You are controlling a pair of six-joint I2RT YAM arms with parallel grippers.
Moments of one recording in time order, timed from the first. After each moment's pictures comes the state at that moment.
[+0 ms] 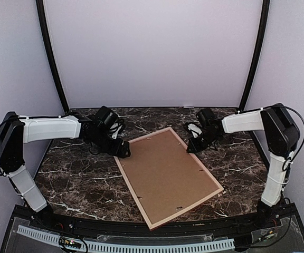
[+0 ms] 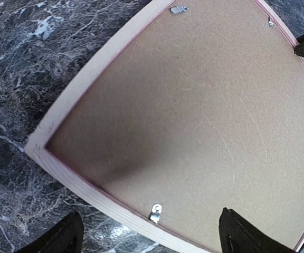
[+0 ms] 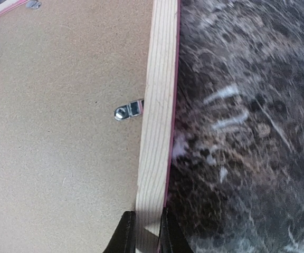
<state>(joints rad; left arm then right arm) -0.64 1.68 1.16 -0.56 0.09 -0.31 0.49 1.91 1.19 -0.39 -0.23 0.01</state>
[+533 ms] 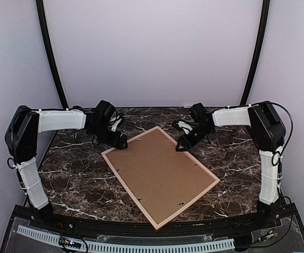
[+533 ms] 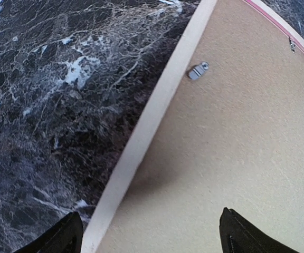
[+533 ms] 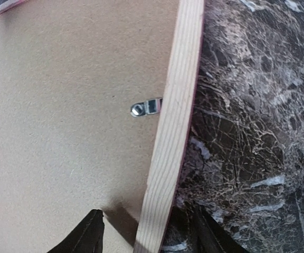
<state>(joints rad) -0.51 1.84 1.30 -0.53 0.10 -0.12 0.48 2.10 1.47 -0.53 -0.41 -0.22</state>
